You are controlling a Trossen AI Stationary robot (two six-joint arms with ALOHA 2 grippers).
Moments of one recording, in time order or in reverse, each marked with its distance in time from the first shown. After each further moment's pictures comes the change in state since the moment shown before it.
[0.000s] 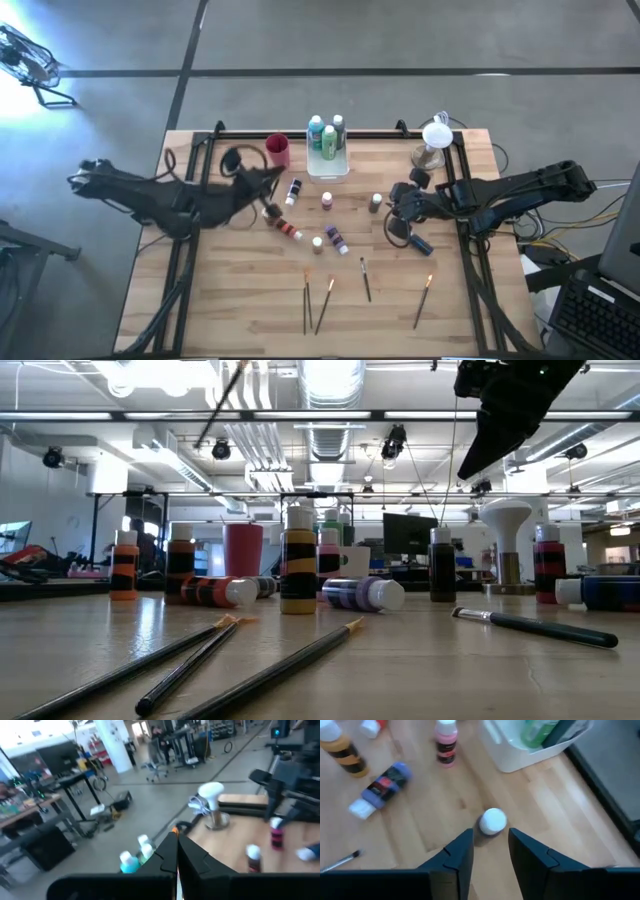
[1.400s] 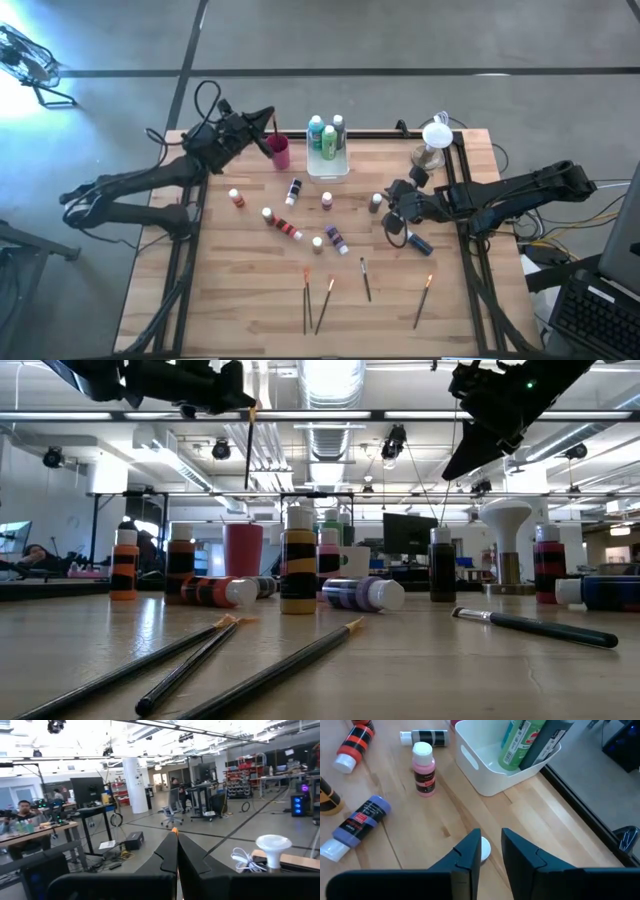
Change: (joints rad) left arm 0.744 -0.062 -0.320 0.662 0.706 0.098; right arm 0.000 0.000 -0.079 0.185 0.134 0.003
